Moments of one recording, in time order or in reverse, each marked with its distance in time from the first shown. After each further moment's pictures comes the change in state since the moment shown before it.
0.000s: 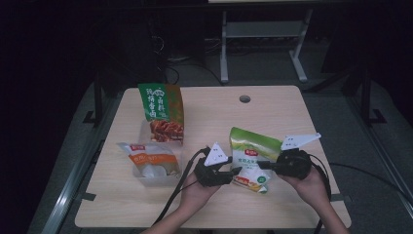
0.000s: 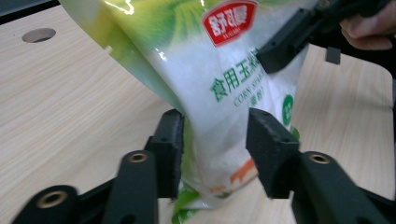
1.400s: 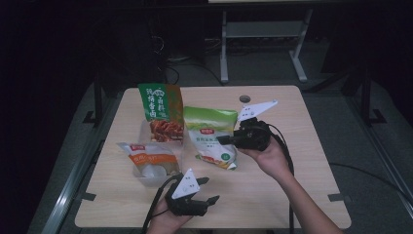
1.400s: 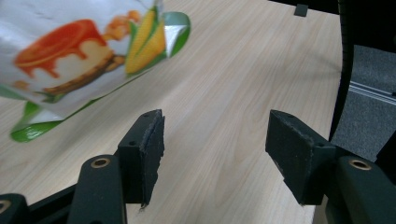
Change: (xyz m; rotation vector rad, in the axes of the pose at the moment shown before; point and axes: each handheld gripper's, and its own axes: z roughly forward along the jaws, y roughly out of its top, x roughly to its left) left arm -0.018 -0.055 -0.072 0.022 -0.009 0.059; right arm 0.037 0.123 0.047 -0.050 0.099 -0.115
